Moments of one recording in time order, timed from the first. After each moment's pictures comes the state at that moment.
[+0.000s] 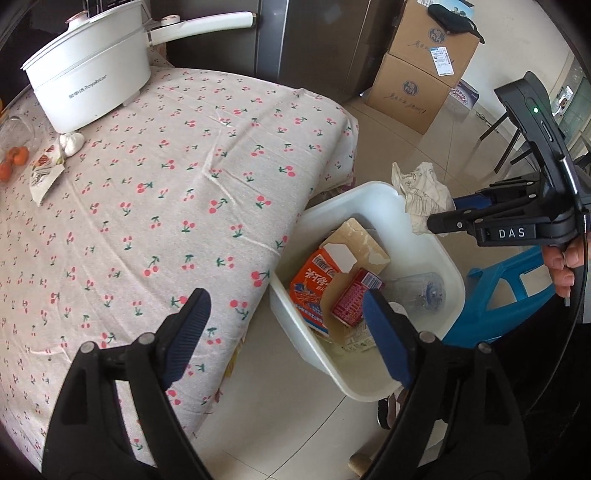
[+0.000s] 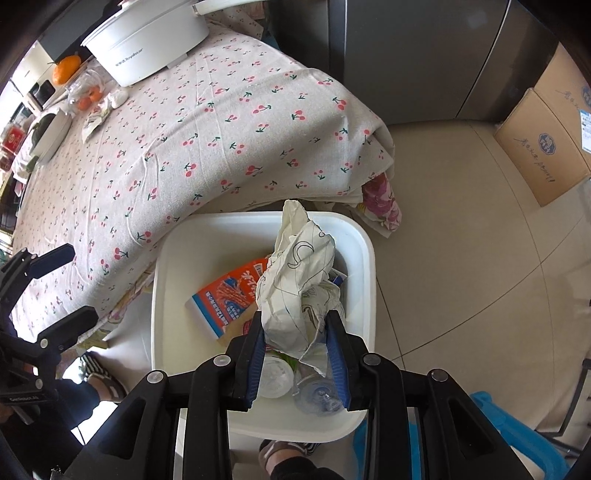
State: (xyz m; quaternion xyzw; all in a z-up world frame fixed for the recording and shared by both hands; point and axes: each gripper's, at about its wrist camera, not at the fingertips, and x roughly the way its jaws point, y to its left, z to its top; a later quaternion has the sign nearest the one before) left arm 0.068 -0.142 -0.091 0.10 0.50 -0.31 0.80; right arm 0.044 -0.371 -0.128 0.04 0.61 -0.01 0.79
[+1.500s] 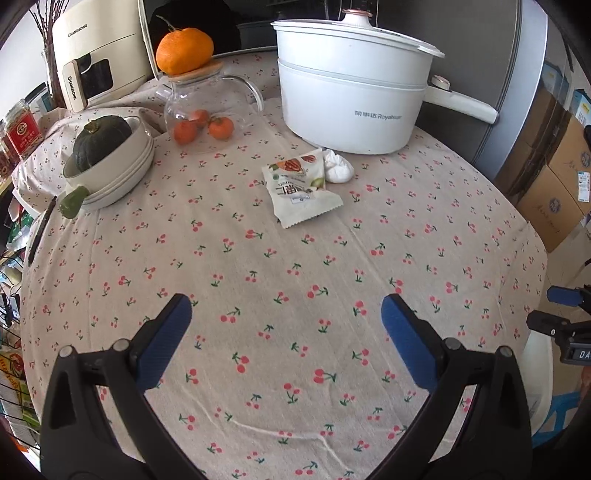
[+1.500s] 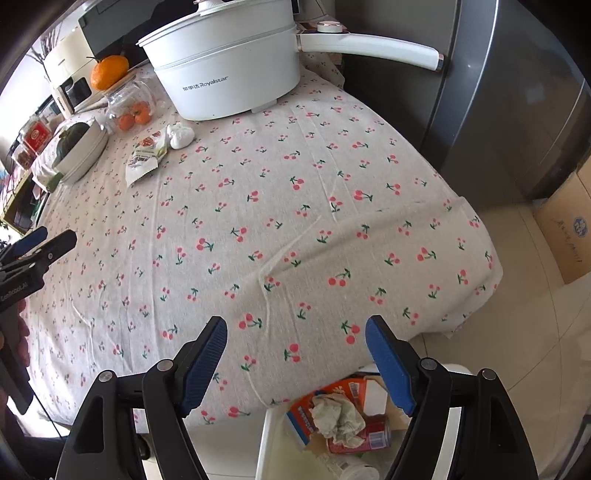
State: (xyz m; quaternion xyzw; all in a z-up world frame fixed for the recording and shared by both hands) left arm 0.211 0.033 -0.082 0.02 0.46 -0.05 0.89; right arm 0.167 -0.244 -0.111 0.00 0.54 0.04 0.84
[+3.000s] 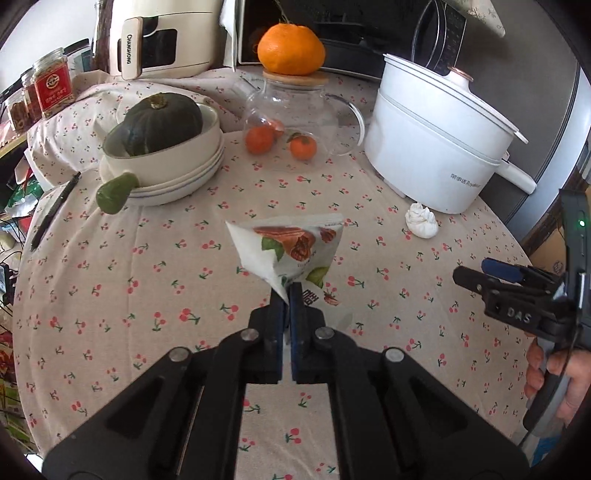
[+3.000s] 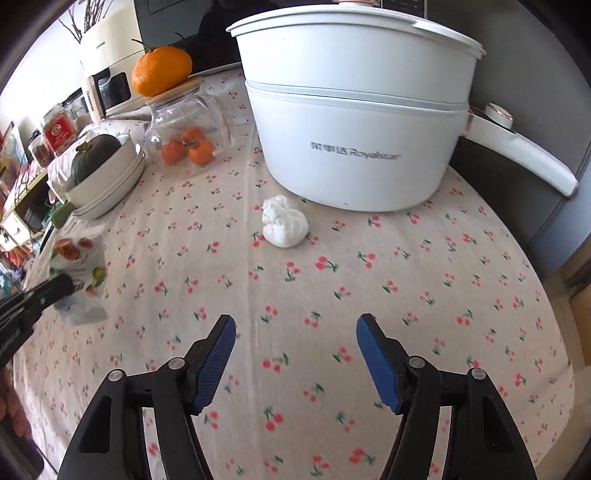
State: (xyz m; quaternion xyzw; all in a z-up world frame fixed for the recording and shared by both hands) left arm 0.234 0.145 -0.083 -0.06 0.43 -0.01 0.90; right arm 0.294 -0.096 -0.122 -0.03 0.46 0.09 0.88
